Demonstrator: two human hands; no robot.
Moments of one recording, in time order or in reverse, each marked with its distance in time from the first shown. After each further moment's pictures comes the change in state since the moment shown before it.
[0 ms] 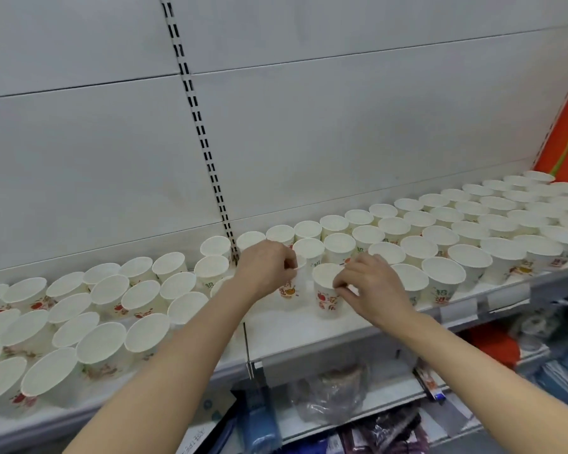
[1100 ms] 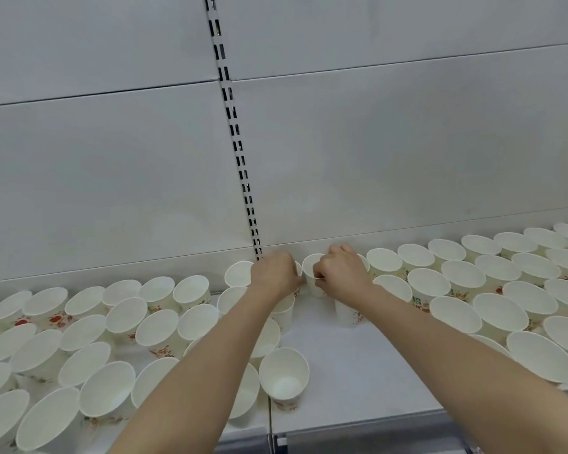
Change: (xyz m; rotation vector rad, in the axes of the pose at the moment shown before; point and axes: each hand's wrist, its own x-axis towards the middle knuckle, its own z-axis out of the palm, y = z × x) left_hand 0.088 -0.076 0.031 -0.035 -0.096 -0.415; right_hand 0.169 0.013 0.121 -0.237 -0.371 -0.109
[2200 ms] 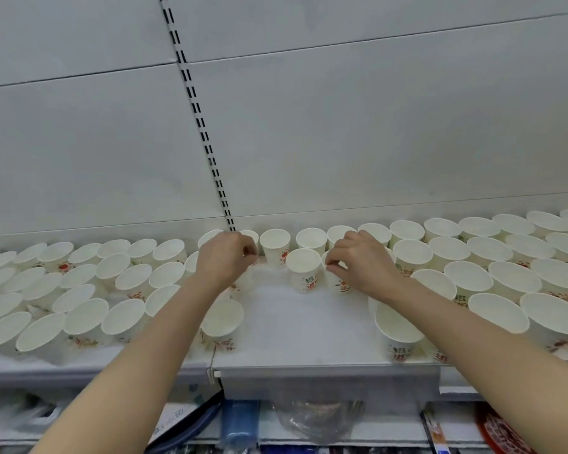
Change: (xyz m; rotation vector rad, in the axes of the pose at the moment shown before) left_hand -0.079 0.024 -0.016 0.047 0.220 -0.016; right_hand -0.108 0.090 -0.027 0.261 0.278 -0.217
